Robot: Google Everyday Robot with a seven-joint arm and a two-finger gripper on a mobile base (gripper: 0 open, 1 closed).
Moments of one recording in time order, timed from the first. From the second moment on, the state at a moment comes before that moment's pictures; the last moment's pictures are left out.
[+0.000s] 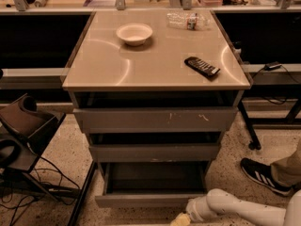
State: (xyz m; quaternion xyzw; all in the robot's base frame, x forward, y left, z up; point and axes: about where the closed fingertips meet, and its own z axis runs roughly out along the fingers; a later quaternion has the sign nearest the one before) arm 0.425 -0.136 0.201 -0.34 0.89 0.27 0.15
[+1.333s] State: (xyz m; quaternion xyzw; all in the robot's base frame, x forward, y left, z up) arm 0.581 -0.151 0.230 -0.31 0.90 0.25 0.16
